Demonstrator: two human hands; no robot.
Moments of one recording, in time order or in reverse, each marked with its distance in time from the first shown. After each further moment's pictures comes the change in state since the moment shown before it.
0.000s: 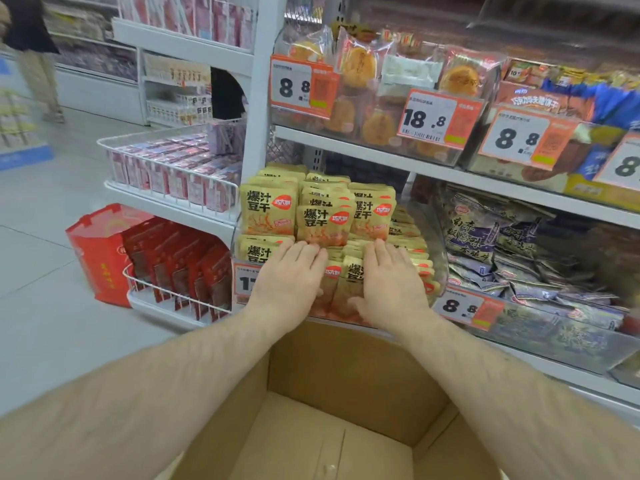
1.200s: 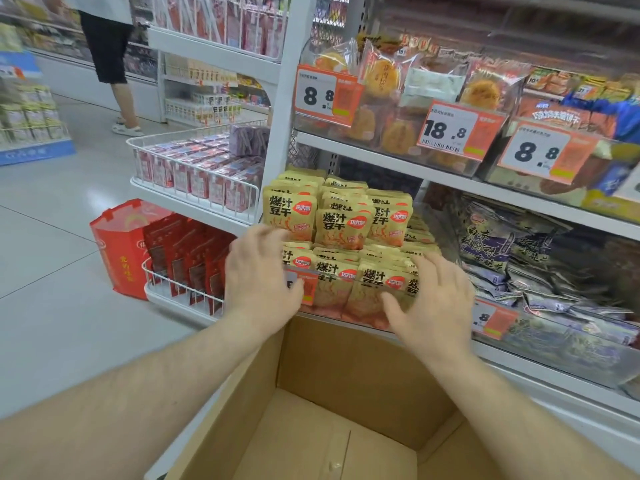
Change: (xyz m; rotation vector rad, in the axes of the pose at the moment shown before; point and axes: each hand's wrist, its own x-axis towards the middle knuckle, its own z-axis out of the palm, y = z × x) left_hand -0.032 -0.030 -0.031 -0.396 0.179 -0.563; right_hand -0.037 0.015 0.006 0.160 0.473 0.132
